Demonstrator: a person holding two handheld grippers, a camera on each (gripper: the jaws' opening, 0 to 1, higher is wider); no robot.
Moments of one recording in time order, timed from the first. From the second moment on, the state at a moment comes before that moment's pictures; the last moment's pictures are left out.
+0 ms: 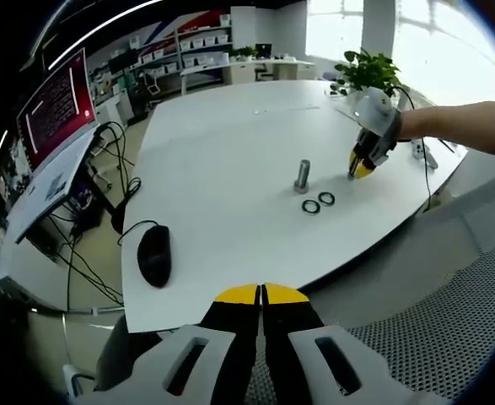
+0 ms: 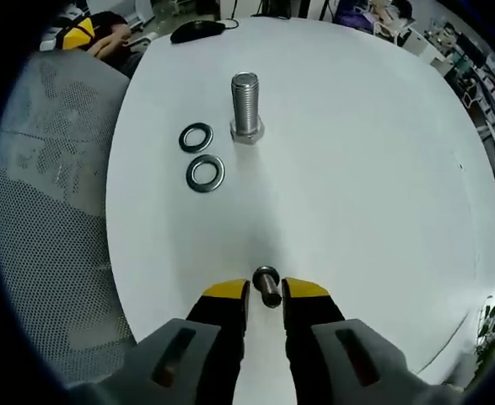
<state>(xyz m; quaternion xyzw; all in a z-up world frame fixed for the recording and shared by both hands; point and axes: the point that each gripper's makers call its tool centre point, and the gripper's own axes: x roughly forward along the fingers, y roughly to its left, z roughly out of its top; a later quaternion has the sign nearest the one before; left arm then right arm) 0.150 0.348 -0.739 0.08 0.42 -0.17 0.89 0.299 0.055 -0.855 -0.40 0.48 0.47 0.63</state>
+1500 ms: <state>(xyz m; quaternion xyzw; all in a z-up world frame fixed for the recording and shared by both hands) 0.151 0.342 -0.730 0.07 0.39 -0.19 0.90 0.170 0.026 -0.697 0.00 0.34 0.35 0.87</state>
